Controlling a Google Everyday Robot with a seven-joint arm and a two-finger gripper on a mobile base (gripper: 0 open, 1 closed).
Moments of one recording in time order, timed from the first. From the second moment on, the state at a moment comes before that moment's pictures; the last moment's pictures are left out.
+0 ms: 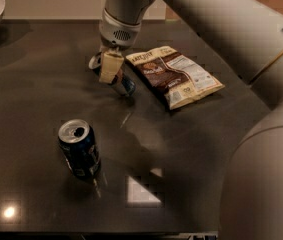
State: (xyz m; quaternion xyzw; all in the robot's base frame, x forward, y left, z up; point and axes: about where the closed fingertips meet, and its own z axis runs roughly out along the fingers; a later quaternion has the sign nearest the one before) arm 0.597 0.085 0.912 -0.75 0.63 0.10 0.17
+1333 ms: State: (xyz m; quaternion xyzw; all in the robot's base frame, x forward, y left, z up) arm 0.582 0.086 0.868 -0.81 0.59 0.00 0.09
